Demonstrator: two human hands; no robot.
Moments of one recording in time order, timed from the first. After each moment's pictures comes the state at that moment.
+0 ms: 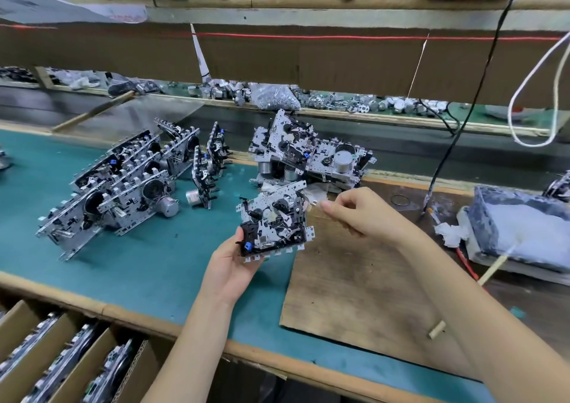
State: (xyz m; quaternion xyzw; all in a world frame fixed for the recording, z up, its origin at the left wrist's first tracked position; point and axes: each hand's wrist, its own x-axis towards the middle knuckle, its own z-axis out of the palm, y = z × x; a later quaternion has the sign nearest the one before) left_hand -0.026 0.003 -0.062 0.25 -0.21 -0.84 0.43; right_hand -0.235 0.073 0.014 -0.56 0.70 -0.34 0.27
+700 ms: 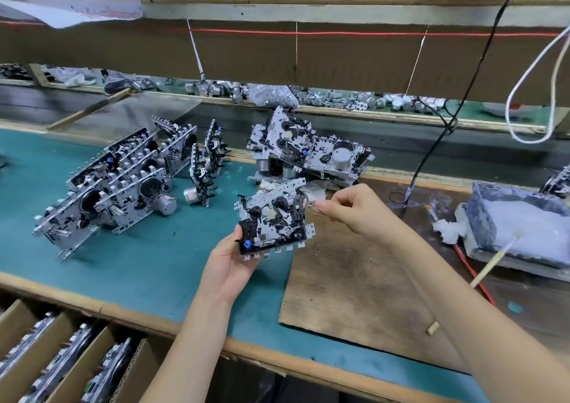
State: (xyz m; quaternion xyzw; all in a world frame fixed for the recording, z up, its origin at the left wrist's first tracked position) left_hand -0.026 0.001 -0.065 0.25 -0.25 -0.83 0.43; right_hand -0.228 0.075 0.011 -0.59 0.66 -0.40 0.25
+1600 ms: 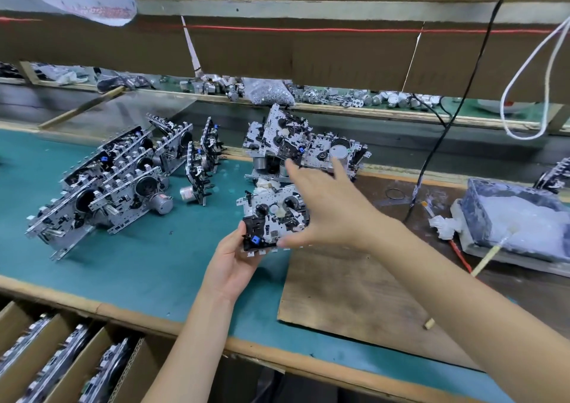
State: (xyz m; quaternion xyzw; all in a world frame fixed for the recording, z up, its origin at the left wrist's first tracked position) left_hand -0.032 0.003 -0.066 0.22 -0.30 -0.83 0.42; right_hand -0.189 0.071 0.036 -0.75 0.66 -0.08 -0.05
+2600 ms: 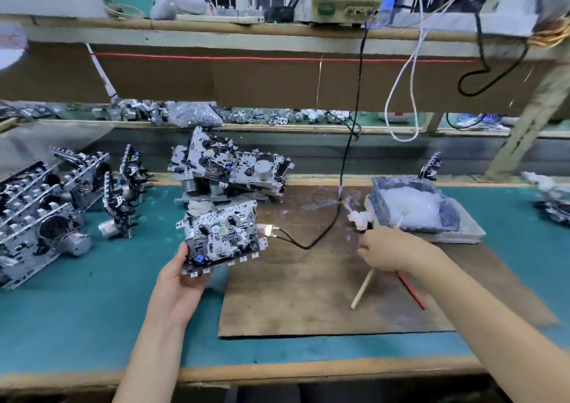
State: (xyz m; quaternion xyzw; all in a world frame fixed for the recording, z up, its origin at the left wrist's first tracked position) left_hand -0.047 0.007 -0.074 0.22 -0.29 -0.82 0.44; right_hand -0.283 0.190 0.020 -0.44 0.87 0.13 0.16
